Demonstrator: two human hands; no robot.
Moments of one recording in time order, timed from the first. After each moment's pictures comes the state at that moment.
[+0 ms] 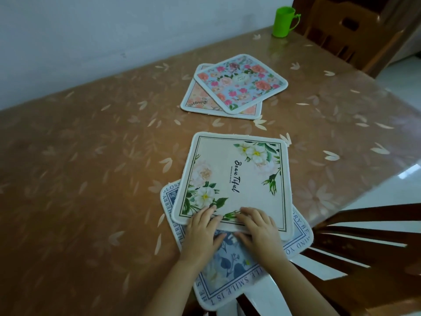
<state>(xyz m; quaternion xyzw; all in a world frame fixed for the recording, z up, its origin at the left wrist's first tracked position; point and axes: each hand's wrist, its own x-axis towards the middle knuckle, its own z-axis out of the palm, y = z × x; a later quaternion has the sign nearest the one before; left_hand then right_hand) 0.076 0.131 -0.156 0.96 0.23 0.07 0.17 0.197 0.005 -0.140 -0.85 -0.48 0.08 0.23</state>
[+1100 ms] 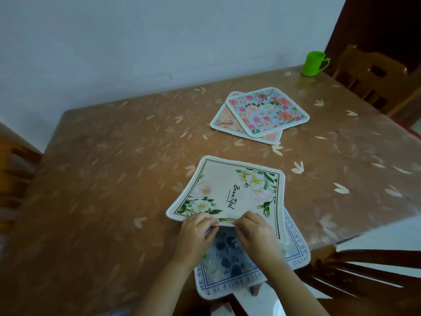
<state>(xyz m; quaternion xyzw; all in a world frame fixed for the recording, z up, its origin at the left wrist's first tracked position) 0.049 0.115 -0.074 0.90 0.29 0.24 0.23 0.190 0.013 -0.063 -0.76 -0.56 0.06 0.33</state>
